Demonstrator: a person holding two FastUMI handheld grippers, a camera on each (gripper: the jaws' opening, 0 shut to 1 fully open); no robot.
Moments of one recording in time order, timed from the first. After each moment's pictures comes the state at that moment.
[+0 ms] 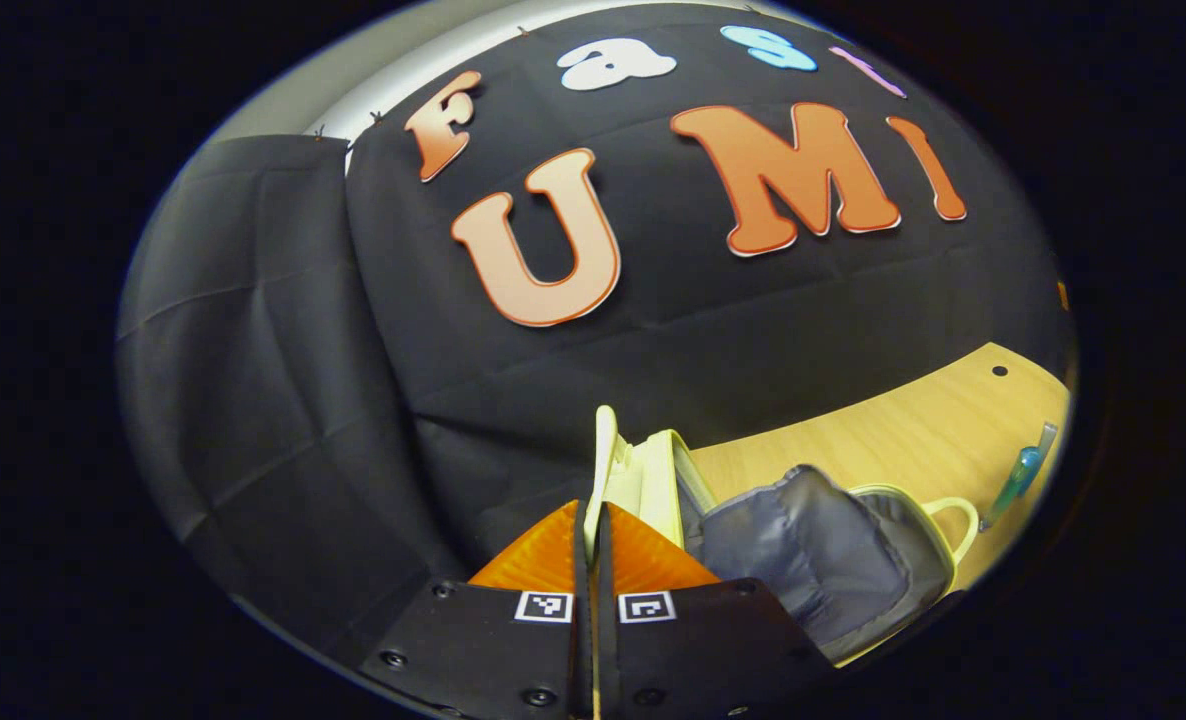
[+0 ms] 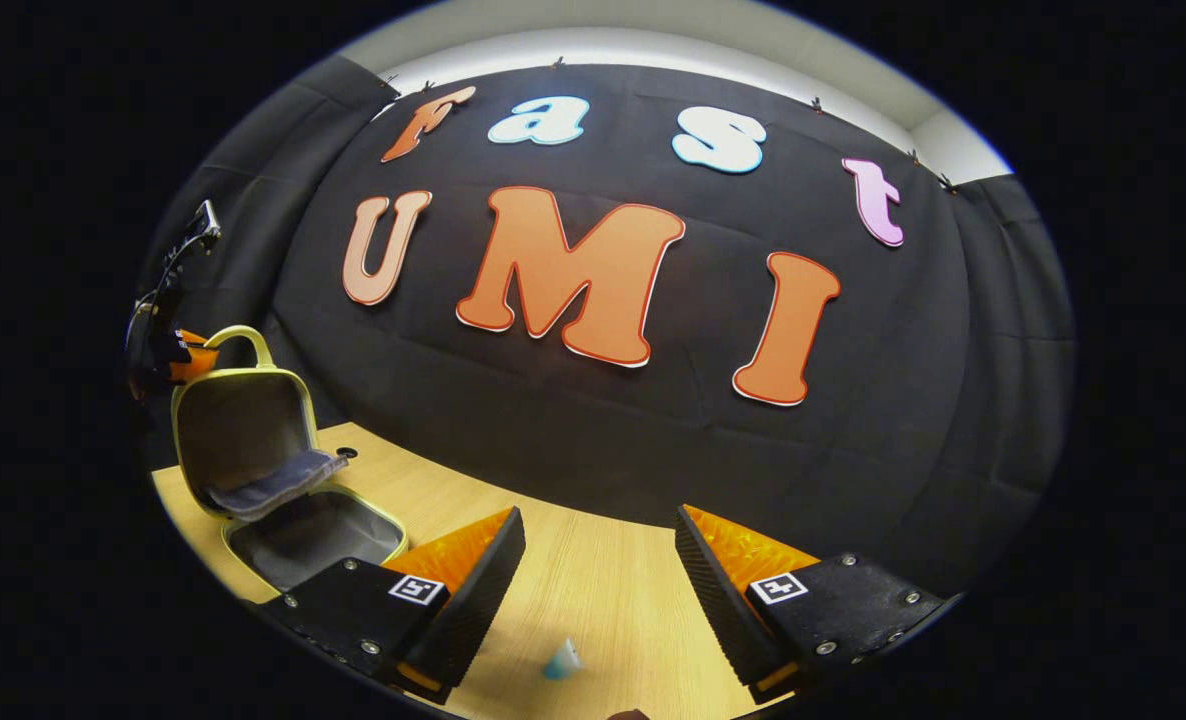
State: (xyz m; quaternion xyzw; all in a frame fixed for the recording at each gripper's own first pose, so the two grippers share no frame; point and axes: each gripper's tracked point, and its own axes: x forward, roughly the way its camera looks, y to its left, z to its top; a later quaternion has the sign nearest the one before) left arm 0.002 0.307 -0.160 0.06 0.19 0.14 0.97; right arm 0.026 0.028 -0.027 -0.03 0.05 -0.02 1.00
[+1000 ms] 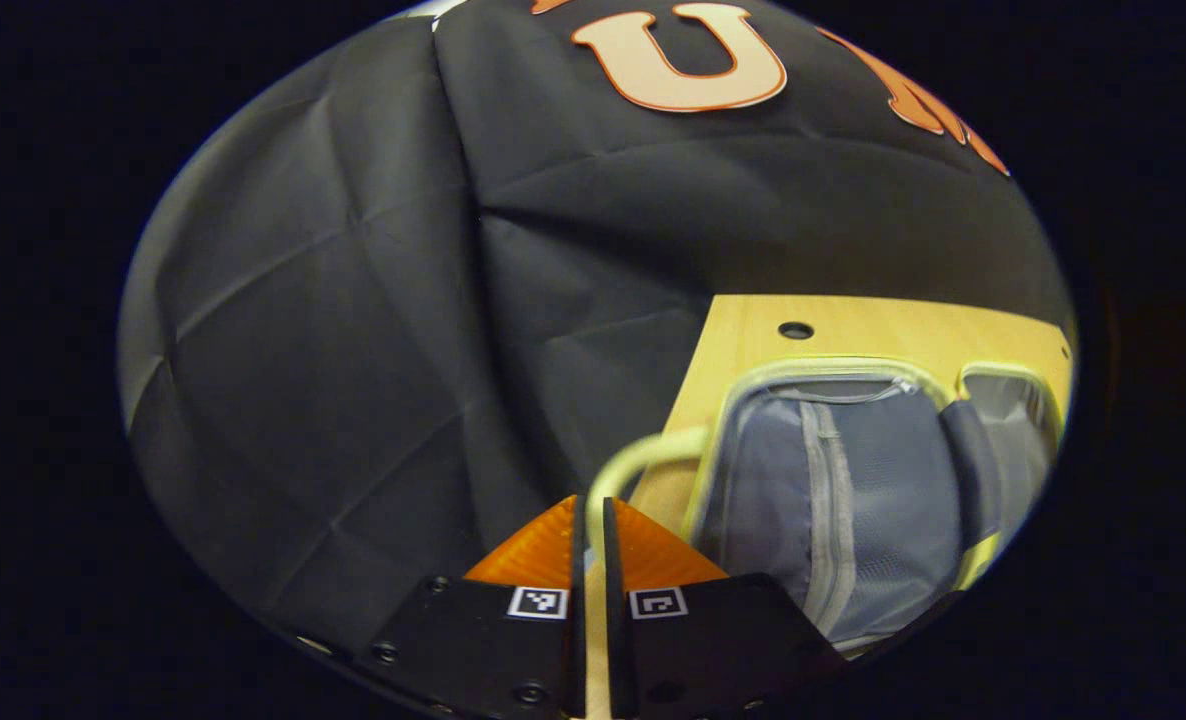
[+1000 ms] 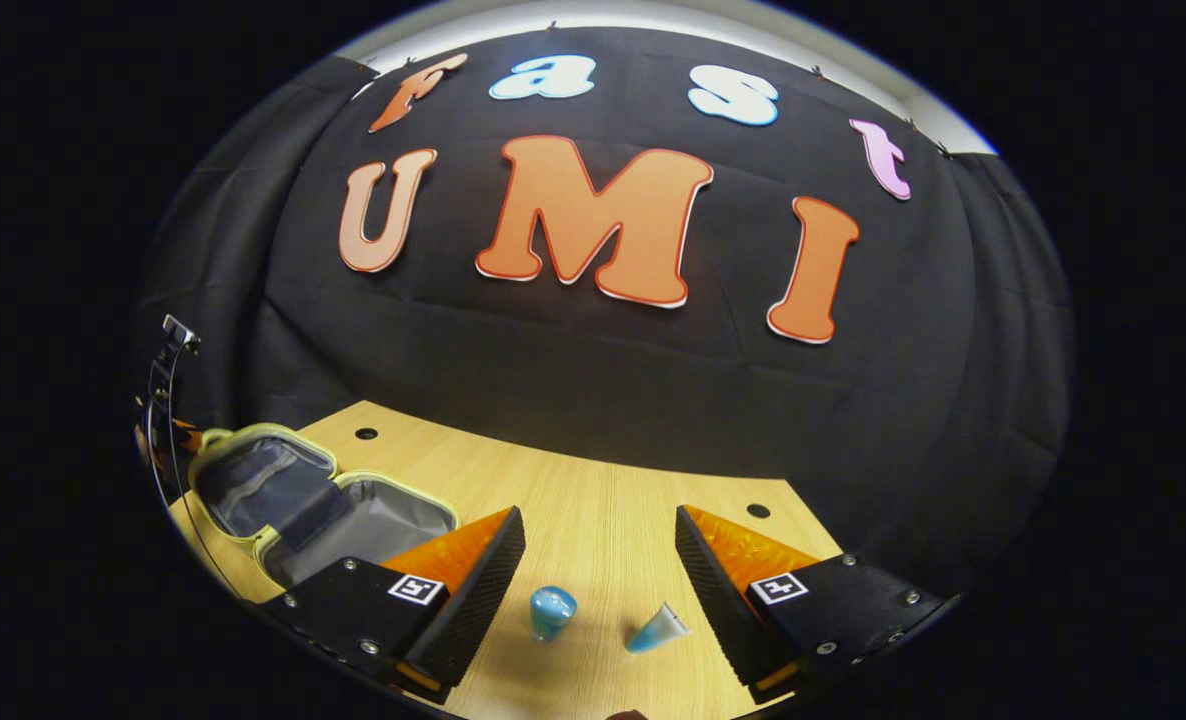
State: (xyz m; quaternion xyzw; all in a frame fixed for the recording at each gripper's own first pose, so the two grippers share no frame) left arm -0.017 0.447 -0.425 -0.02 0.36 0.23 0.91; right arm 0.023 0.093 -0.076 0.02 0.15 -0.03 0.99
